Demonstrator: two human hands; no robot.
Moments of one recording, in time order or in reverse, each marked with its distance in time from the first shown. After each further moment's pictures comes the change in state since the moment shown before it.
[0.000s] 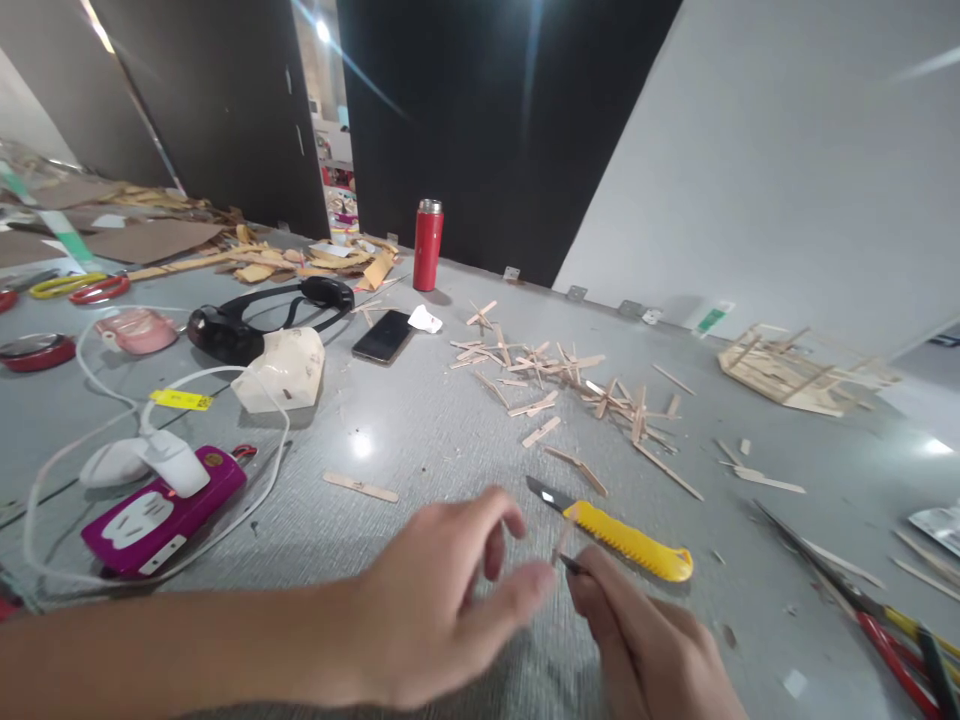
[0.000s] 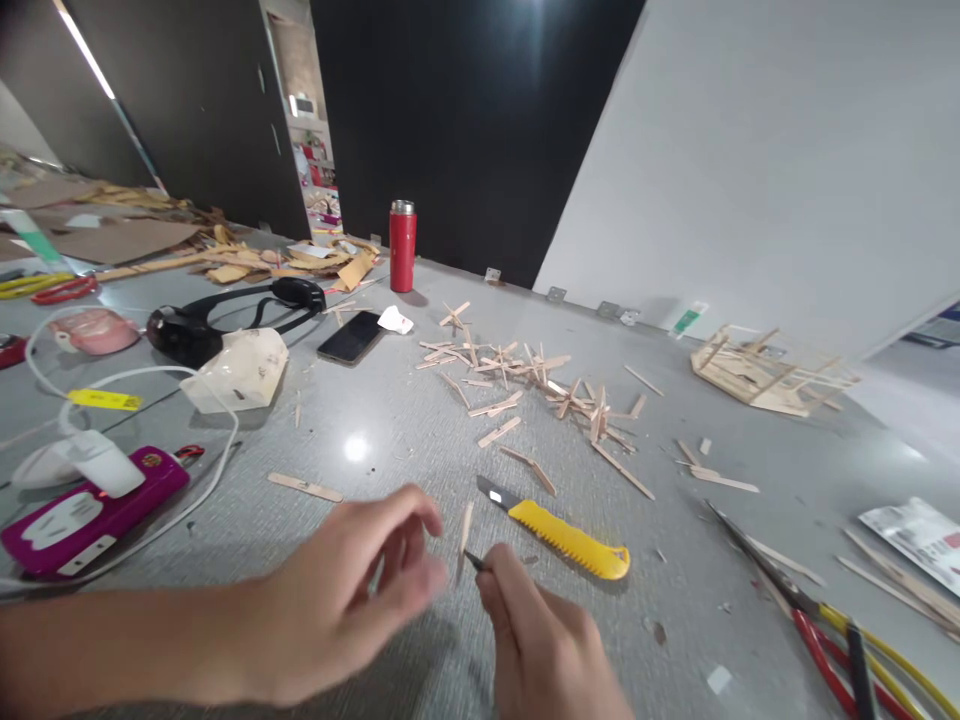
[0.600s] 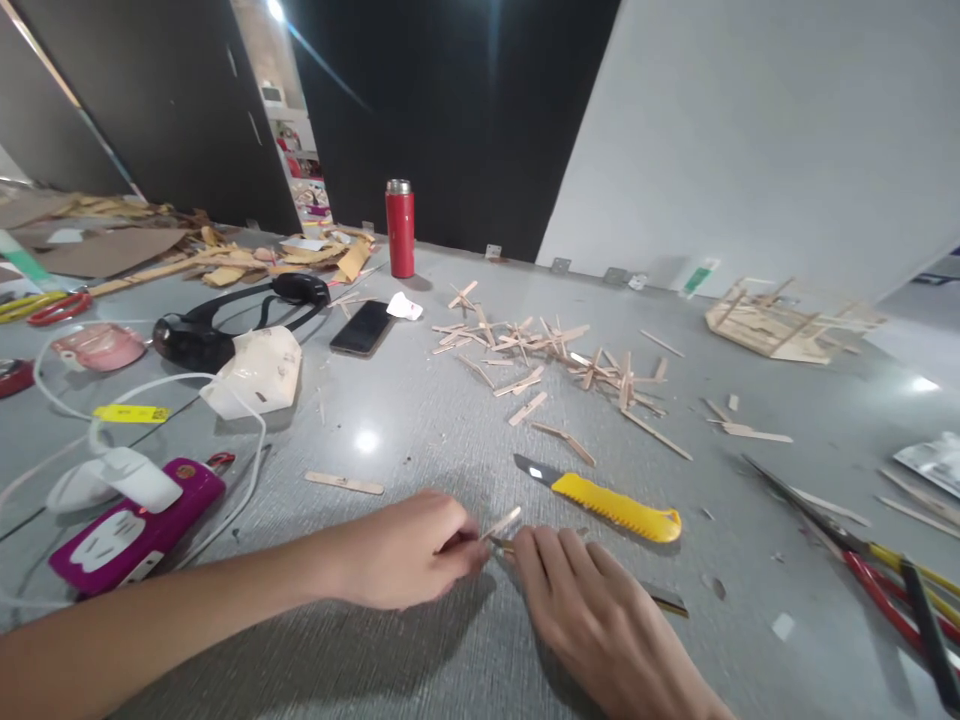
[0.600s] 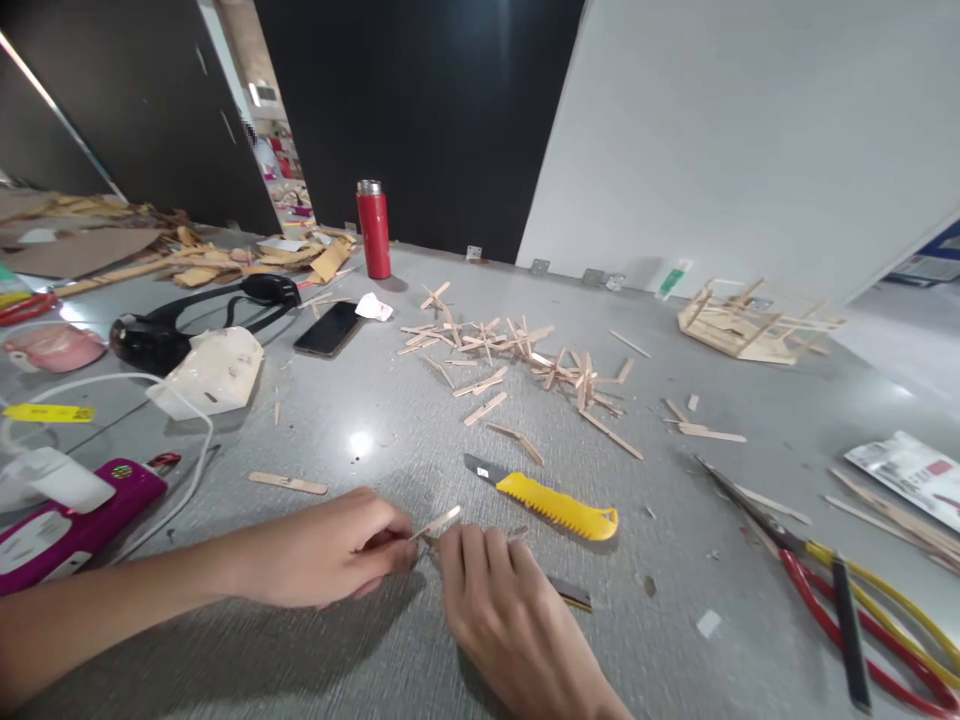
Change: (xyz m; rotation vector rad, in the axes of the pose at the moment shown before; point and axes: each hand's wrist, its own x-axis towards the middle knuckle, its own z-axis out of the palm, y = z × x) left_hand 0.026 -0.028 -0.013 0.245 -0.458 -0.157; right_hand 0.000 0.002 0.019 -0.869 -0.209 -0.406
